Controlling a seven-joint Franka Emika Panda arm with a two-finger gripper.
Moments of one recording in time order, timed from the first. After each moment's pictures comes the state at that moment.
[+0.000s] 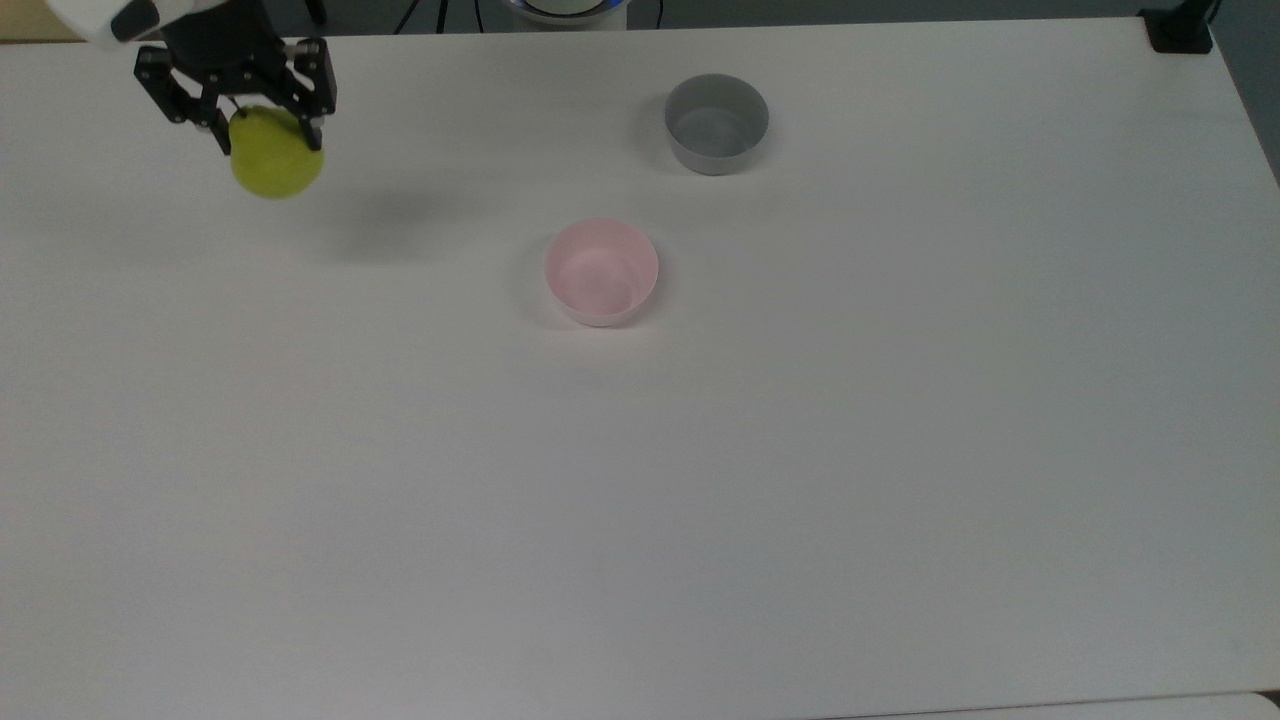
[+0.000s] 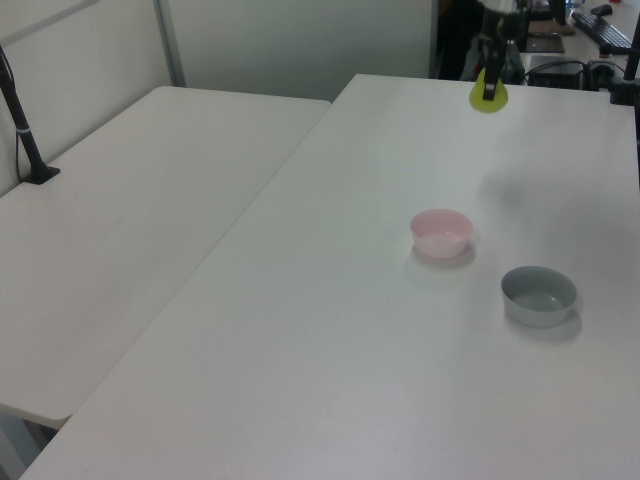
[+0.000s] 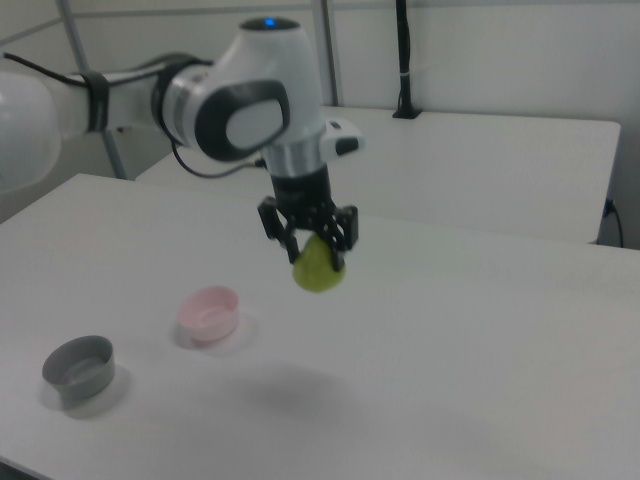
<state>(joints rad) -0.19 0.09 -0.15 -1.76 0.02 1.91 -0.46</state>
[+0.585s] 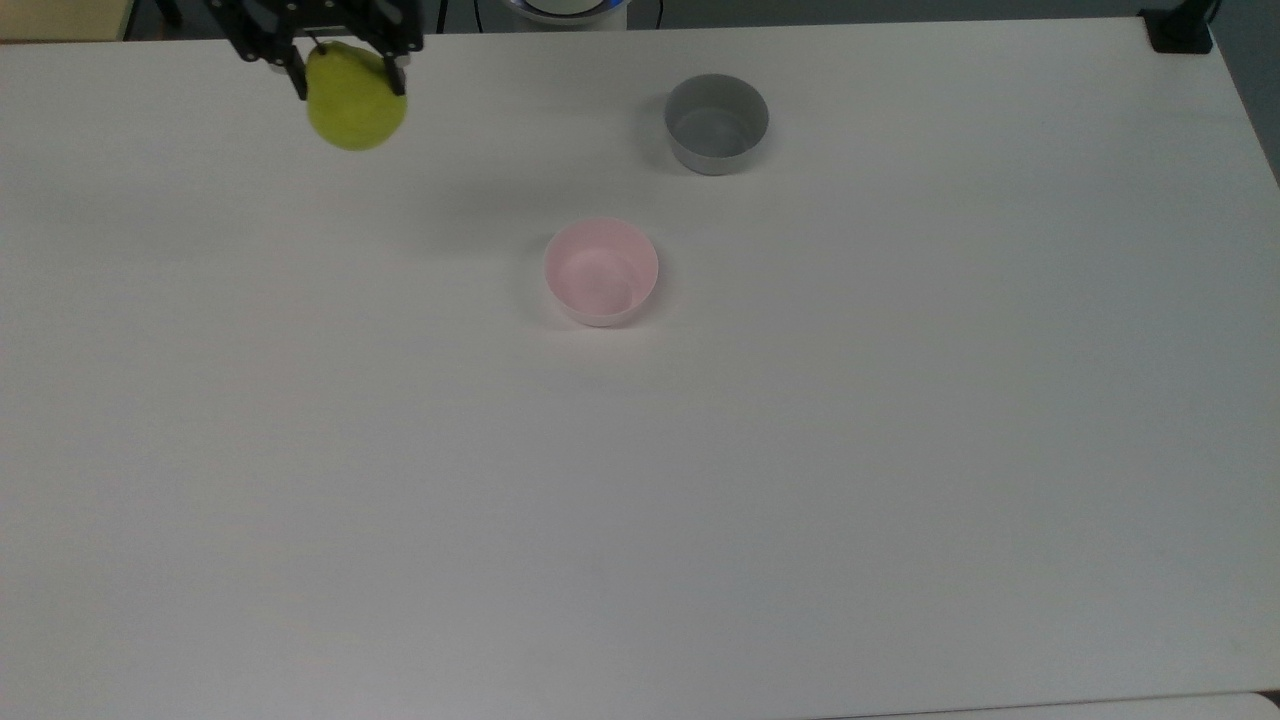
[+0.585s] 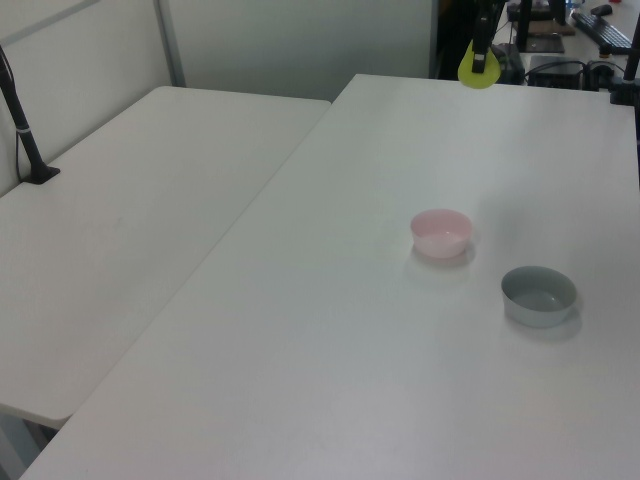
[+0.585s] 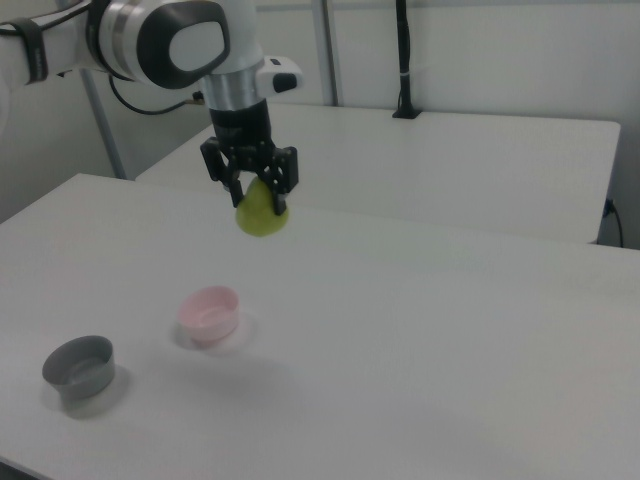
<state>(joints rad) -0.16 0.05 -0.03 -1.61 0.04 1.71 -0.28</state>
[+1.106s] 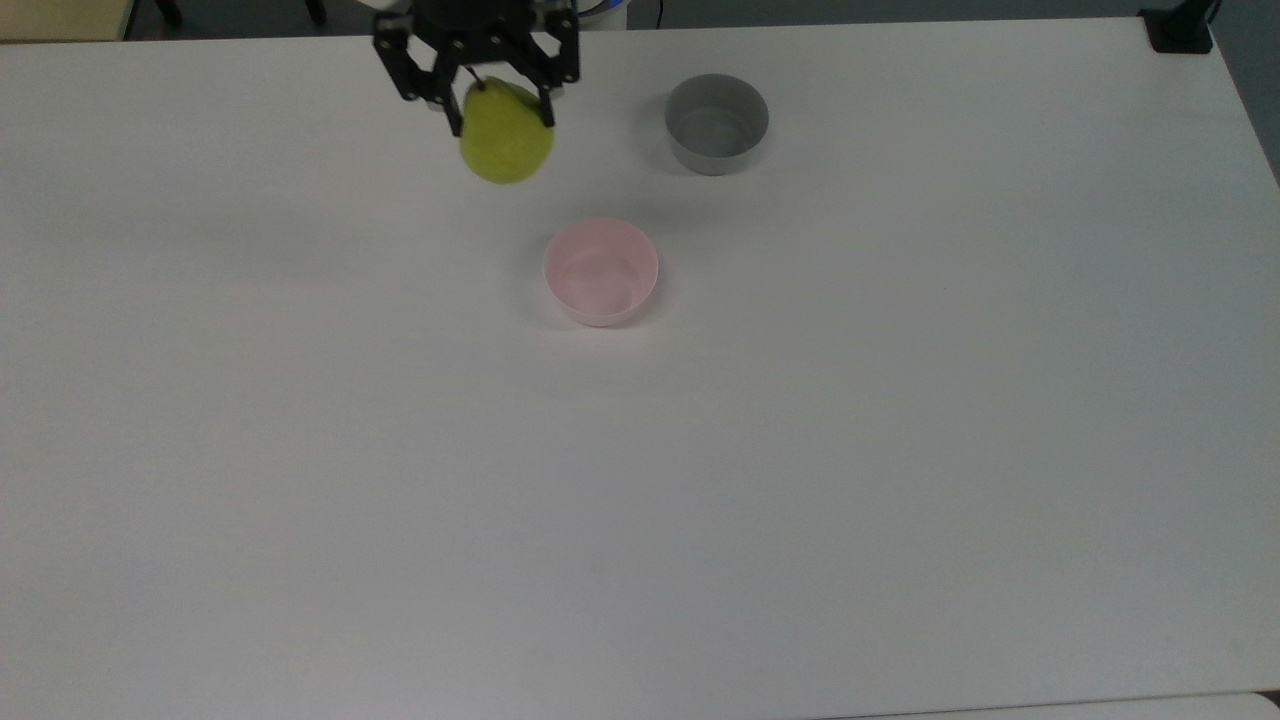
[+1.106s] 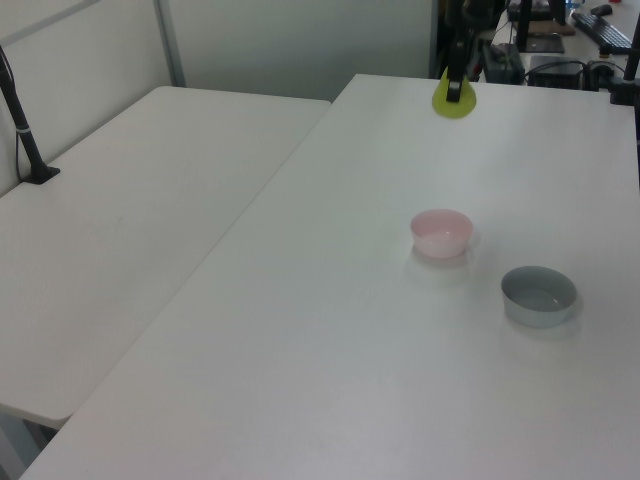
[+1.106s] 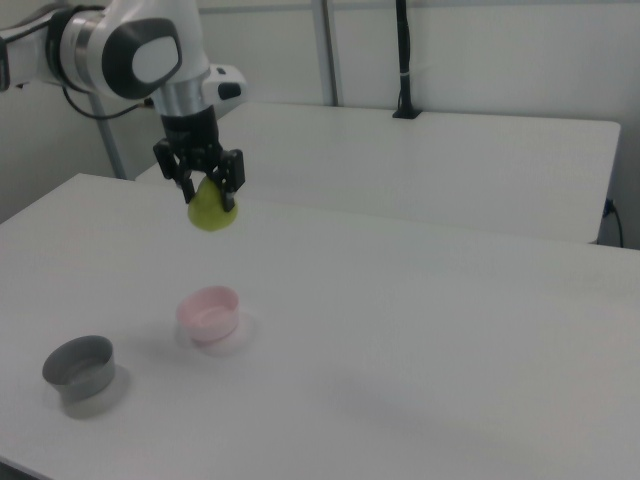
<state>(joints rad) 0.01 0.05 -0.02 -1.68 0.07 1.79 -0.14</state>
